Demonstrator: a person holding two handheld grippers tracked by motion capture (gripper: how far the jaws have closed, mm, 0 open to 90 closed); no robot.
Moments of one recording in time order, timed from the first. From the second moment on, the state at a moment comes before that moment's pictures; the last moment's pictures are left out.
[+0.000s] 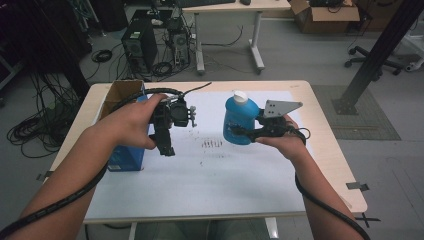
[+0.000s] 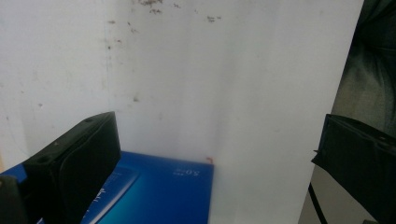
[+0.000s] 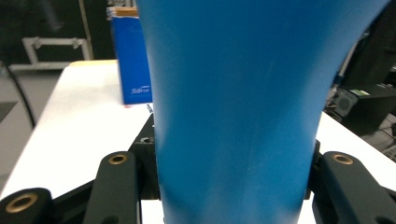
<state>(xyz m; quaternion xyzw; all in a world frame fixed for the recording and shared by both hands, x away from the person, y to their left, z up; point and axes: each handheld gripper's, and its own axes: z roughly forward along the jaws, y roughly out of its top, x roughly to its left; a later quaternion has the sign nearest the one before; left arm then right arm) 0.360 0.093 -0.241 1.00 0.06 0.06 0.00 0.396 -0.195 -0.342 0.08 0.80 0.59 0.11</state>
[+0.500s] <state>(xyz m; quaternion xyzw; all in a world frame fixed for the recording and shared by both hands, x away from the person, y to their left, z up) 0.359 0.079 -0.226 1.00 0.04 0.05 0.01 0.370 -0.197 -0.334 0.02 0.81 0.59 0.07</state>
